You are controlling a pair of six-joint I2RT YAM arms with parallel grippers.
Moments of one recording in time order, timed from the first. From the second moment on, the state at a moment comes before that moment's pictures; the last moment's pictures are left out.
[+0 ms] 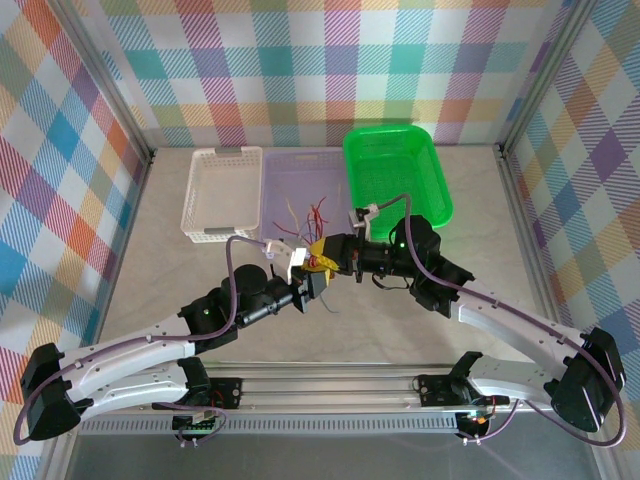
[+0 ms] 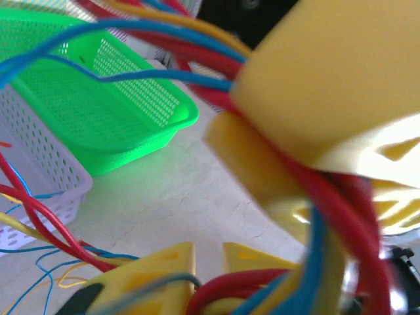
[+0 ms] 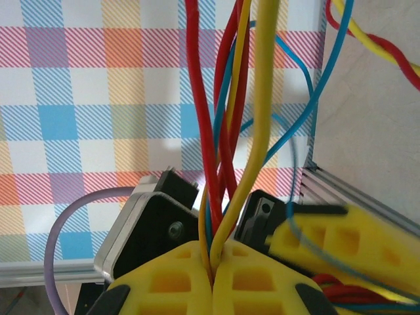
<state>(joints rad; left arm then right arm) -1.04 0.92 0.63 0.10 -0.10 -0.46 0.81 1.10 0.82 0.22 -0.57 1.49</state>
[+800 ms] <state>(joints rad) -1.05 0.69 0.56 0.11 0.01 -0.54 0.60 0.86 0.71 0.00 -0.46 1.33</state>
